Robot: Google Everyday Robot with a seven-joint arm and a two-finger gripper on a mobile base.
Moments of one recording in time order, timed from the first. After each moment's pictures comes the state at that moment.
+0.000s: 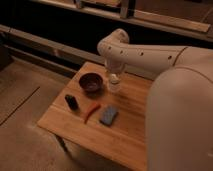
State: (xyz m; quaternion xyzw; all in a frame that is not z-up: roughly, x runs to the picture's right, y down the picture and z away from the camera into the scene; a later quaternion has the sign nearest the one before) arm 0.059 -0.075 0.747 -0.05 0.17 0.82 0.55
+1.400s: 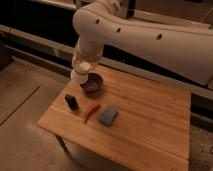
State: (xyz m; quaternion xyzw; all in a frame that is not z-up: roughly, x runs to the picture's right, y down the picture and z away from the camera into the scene) arm -0.085 -0.102 0.590 -0.22 0.01 0.72 0.66
